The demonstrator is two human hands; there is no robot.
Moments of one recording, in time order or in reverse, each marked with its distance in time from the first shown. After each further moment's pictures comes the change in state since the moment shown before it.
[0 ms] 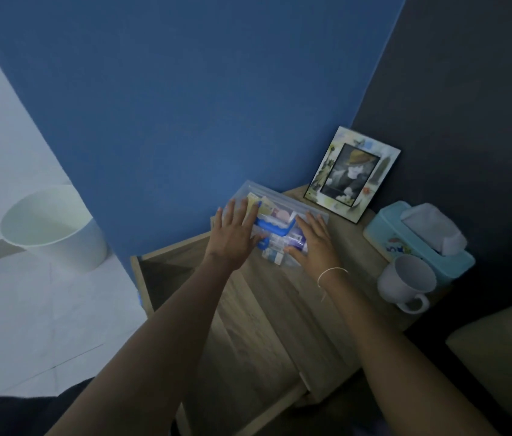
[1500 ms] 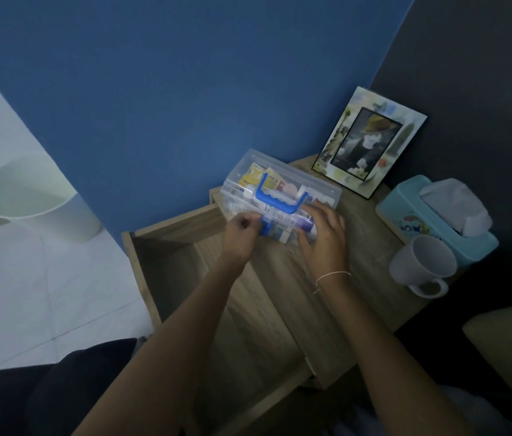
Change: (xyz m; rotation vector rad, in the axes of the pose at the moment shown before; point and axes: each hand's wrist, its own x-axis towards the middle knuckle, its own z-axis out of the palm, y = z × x) left_hand -0.014 0.022 0.038 -1.435 0.027 -0.642; right_hand -0.029 -0.018 0.018 0.059 0.342 0.003
